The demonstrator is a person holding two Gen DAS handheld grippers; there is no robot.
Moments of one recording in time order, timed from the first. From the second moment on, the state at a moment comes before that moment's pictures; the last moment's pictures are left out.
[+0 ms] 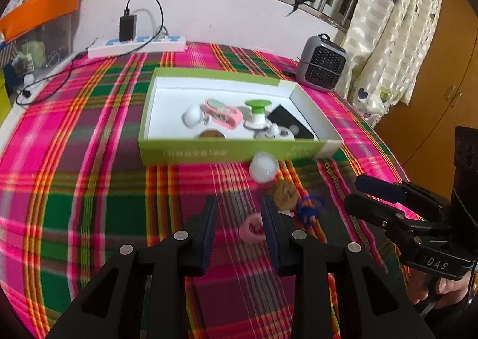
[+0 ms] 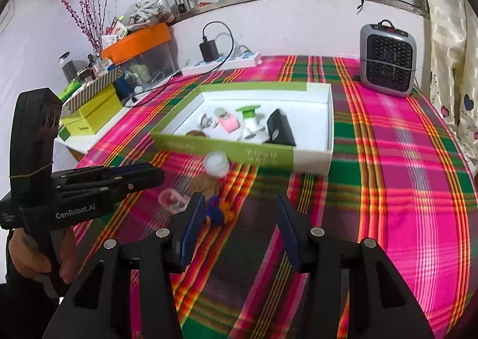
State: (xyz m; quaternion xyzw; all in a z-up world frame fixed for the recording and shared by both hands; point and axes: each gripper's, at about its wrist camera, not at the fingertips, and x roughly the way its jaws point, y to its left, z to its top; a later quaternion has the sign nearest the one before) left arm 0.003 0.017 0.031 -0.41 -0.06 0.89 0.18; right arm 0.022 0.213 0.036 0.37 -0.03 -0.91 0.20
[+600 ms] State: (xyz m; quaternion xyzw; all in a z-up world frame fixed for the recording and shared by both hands) left arm 0.015 0.011 0.017 -0.42 -0.08 0.88 0.19; right arm 0.015 0.195 0.010 0.42 -0.02 -0.88 0.21
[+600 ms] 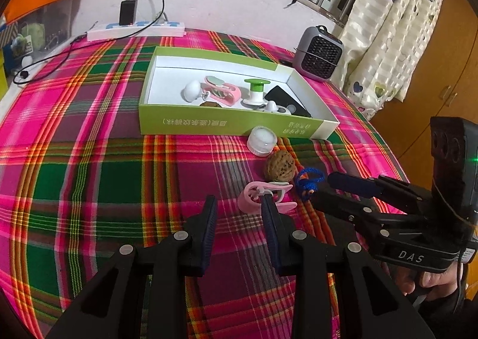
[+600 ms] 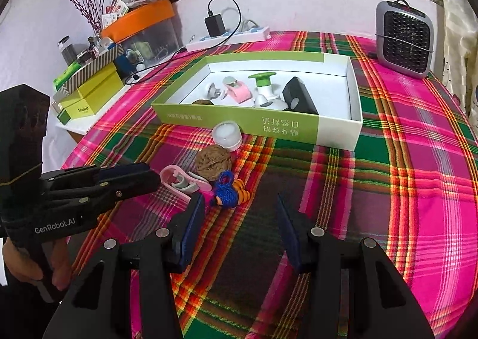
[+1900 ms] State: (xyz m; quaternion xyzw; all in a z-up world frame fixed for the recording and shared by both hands) left arm 0.014 0.053 0.018 -0.44 -0.03 0.85 0.27; right arm 0.014 0.227 0.007 0.43 -0.01 -0.89 0.16
